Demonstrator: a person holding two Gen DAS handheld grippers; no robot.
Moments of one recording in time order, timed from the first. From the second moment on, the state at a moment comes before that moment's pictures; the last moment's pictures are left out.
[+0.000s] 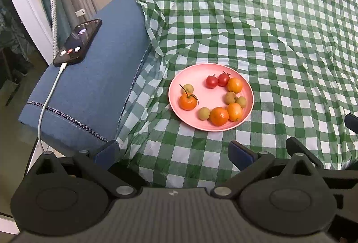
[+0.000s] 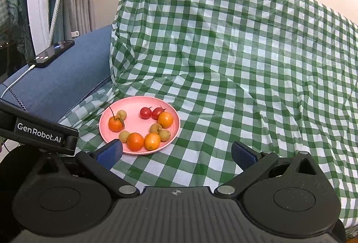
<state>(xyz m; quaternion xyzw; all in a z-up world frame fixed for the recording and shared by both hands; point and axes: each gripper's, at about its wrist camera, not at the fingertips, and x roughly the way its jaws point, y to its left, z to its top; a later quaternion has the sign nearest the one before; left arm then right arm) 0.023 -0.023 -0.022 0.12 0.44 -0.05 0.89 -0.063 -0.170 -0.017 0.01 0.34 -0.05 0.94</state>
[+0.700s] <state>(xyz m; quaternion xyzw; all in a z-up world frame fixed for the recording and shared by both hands) 0.024 -0.021 -0.020 0.12 0.44 -0.01 0.89 -0.063 -0.172 -0.019 0.02 0.34 -0.05 0.94</state>
